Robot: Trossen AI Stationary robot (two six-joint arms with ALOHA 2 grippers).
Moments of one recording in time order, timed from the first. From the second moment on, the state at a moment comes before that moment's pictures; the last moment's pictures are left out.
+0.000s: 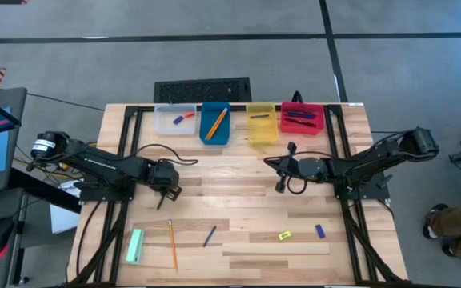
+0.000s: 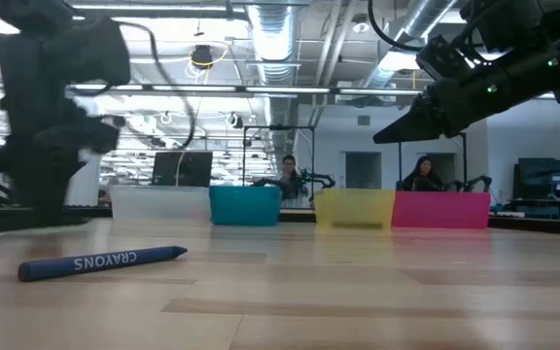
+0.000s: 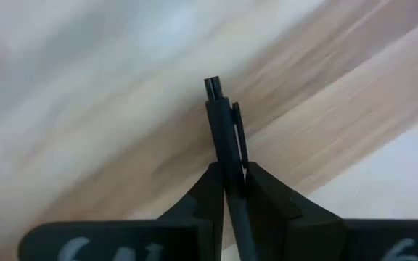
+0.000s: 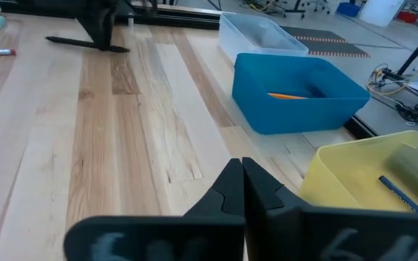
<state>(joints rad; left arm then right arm) -0.11 1.20 0.49 -0.67 -0.10 -1.10 0.09 1.22 0.31 0.57 0.47 -0.02</state>
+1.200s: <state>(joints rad) 0.19 1.62 0.59 1.07 0.20 -0.24 -0.07 1.62 0.57 0.99 0.05 0.33</state>
